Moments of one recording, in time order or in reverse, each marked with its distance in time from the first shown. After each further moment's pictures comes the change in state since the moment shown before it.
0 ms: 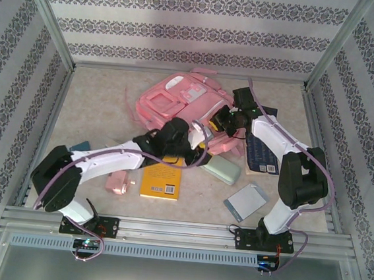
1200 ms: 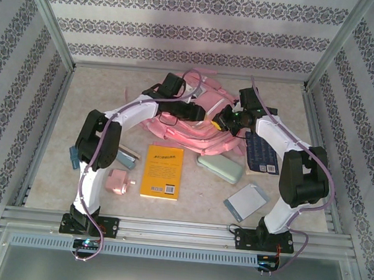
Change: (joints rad) left arm 0.360 0.558 0.616 -0.343 0.359 -0.307; right arm -0.046 0.008 -0.021 0.045 -0.120 -0.130
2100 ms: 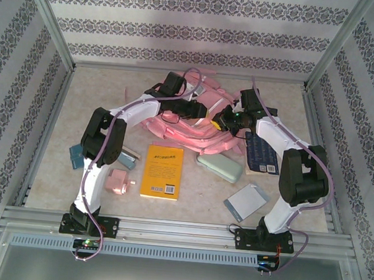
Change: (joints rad) left arm 0.002 0.078 0.044 0.085 0.077 -0.073; right arm -0.013 0.011 -0.024 0.060 -0.048 0.005
